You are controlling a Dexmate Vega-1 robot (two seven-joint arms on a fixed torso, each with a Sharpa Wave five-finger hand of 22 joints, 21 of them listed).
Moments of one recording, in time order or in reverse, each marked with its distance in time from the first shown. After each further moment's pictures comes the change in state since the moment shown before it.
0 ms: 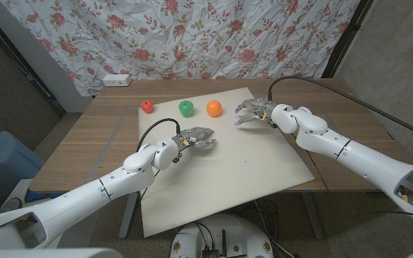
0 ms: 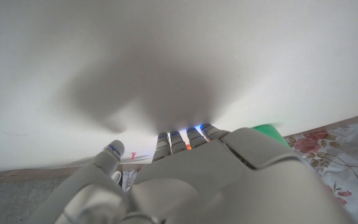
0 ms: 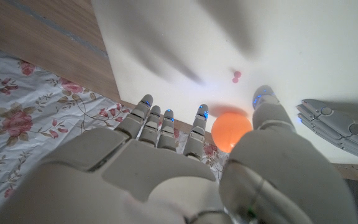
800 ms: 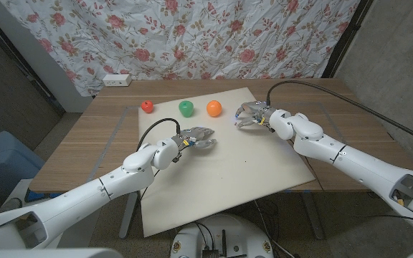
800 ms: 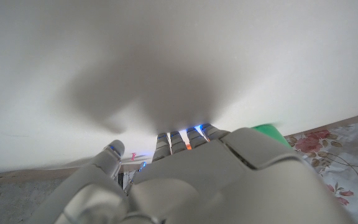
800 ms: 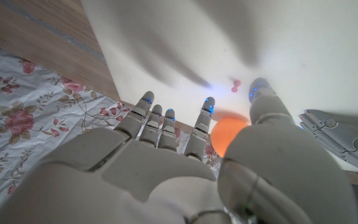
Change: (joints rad) left arm -0.004 -0.001 0.000 0.009 -0.004 -0.008 -0.006; left_hand 0.000 0.000 0.004 -0.004 0.000 -0.001 -0.013 0.002 0.001 0.003 -0.003 -0.001 0.001 0.000 0.000 0.000 0.001 0.000 0.000 0.000 -0.001; right arm -0.017 0.022 -0.017 0.044 -0.027 0.000 -0.075; right_hand 0.087 -0.014 0.033 0.011 -0.015 0.117 -0.038 0.078 0.017 0.025 -0.025 -0.005 0.005 0.018 -0.018 0.000 0.014 0.057 -0.007 0.000 0.000
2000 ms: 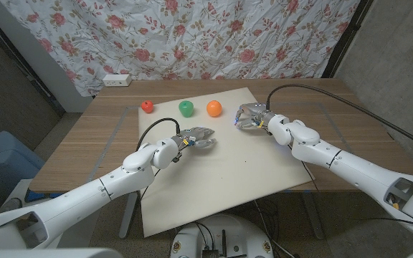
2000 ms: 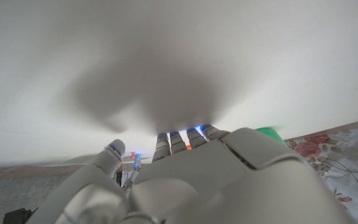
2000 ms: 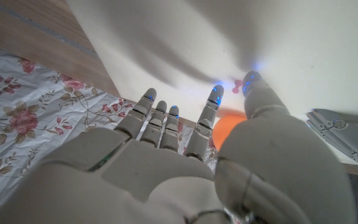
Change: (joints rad) left arm 0.000 -0.003 0.002 0.005 -0.026 -0.003 -0.009; left_hand 0.000 0.000 0.009 -0.003 0.000 0.000 0.000 0.004 -0.001 0.005 -0.005 0.001 -0.001 -0.002 -0.002 -0.004 -0.005 0.000 0.000 0.004 -0.001; right arm -0.015 0.030 -0.011 0.063 0.011 0.014 -0.121; right_hand 0.078 0.013 0.027 0.008 -0.016 0.191 -0.012 0.117 0.025 0.070 -0.034 0.000 0.000 0.066 -0.051 0.020 0.019 0.063 -0.028 0.000 0.000
